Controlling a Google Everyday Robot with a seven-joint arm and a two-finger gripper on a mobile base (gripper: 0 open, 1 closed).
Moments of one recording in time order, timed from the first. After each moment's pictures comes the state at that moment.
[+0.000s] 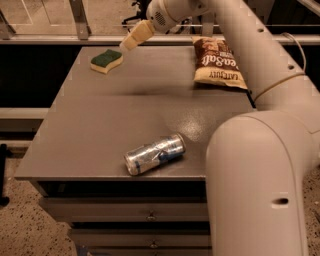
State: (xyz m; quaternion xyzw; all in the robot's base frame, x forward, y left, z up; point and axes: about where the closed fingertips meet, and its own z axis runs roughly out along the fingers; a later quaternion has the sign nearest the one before) arm 0.792 0.040 0.973 -0.50 0.73 0.18 0.43
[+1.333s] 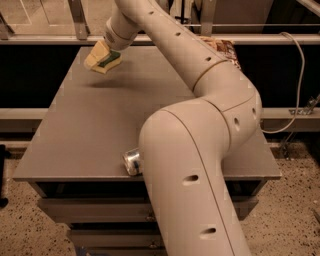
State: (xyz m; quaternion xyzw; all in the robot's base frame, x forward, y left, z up) arm 0.825 0.153 0.884 -0.42 0.84 0.15 0.33
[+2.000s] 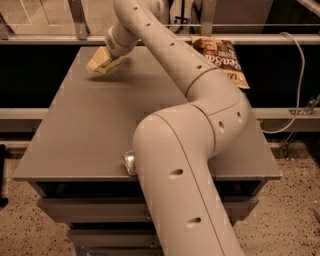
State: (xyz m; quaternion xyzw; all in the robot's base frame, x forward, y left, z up) arm 0.854 0.154 0.853 -0.38 0.85 0.15 0.33
